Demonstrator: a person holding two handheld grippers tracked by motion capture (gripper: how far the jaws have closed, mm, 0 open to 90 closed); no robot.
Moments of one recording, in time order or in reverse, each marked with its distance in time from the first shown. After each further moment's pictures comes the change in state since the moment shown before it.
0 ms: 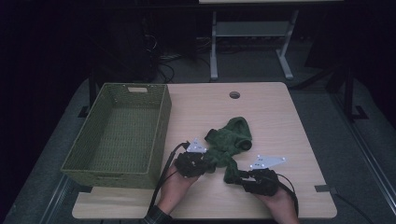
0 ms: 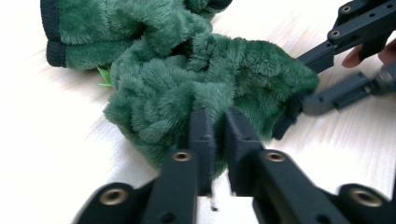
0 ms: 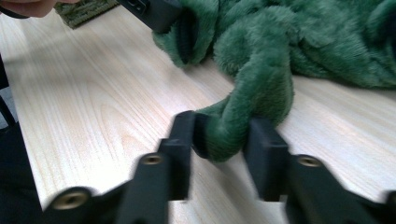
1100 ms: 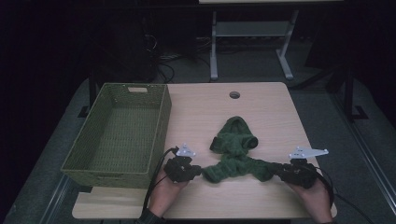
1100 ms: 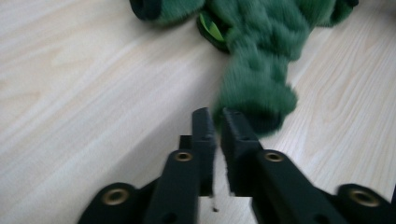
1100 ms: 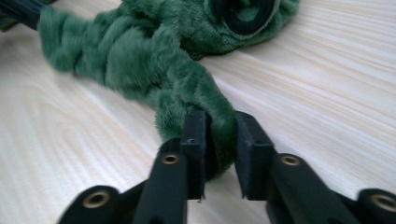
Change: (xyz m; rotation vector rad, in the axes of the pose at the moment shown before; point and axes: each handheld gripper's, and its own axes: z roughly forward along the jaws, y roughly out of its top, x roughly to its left) left arm 0.008 -0.023 -0.016 0.057 0.058 -0.057; right arm -0.075 -0.025 -0.067 0.011 -0.116 0.115
